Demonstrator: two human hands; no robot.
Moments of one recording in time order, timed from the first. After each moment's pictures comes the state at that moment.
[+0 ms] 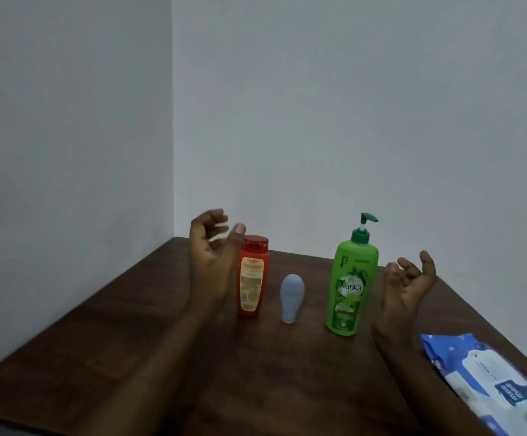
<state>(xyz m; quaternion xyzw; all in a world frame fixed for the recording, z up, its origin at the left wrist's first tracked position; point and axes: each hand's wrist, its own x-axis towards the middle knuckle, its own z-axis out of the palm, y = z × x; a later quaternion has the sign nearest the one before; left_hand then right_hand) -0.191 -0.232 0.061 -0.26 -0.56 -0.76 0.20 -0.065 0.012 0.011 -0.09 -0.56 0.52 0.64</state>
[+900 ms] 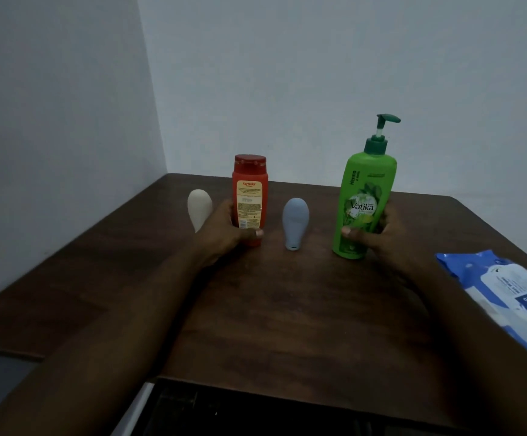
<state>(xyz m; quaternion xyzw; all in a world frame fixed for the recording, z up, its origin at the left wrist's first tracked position) -0.252 -0.205 -0.023 -0.26 -0.79 -0.54 -0.12 -0.070 0.046 -0.029 -0.15 -0.74 0.60 0.28</state>
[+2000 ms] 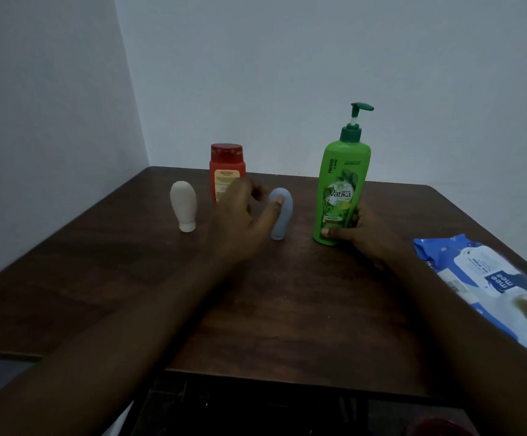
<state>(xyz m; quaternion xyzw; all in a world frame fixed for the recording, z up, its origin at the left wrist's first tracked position) -0.189 -0.183 -0.017 -0.40 -0.73 -0.52 0.20 -0.075 0.055 -0.037 -0.17 -0.78 0.56 0.20</state>
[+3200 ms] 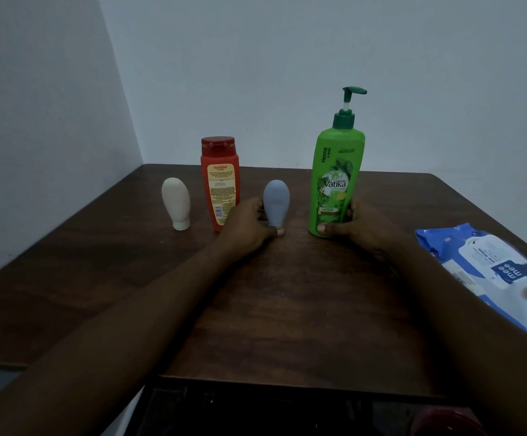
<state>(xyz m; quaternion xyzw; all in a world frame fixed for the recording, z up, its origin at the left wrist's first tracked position) -0.231 -0.141 -0.048 -0.37 -0.82 -0.44 -0.07 -0.077 0.056 -0.033 -0.16 -0.82 0.53 0.15</state>
